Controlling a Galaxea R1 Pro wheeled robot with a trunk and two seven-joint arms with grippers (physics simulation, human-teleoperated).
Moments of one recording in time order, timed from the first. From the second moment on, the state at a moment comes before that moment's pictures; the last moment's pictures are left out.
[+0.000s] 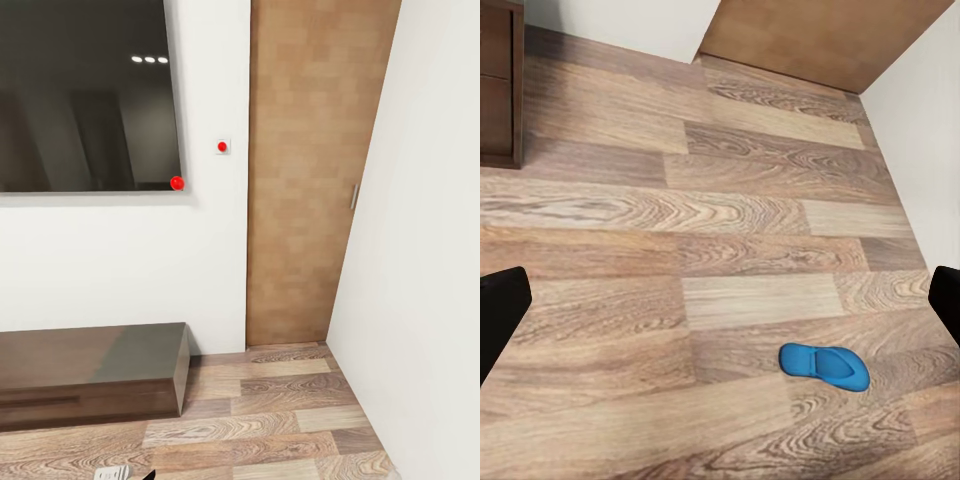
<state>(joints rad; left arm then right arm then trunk) 0.00 0.09 0.28 -0.86 0.14 0.05 -0.64 0.02 -0.14 -0.26 -0.92 0.60 0.02 0.52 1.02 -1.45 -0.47</state>
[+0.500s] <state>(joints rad) 0.00 0.09 0.28 -0.86 0.14 0.05 -0.64 0.02 -0.15 -0.27 -0.94 0.32 0.21 0.77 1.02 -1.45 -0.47</state>
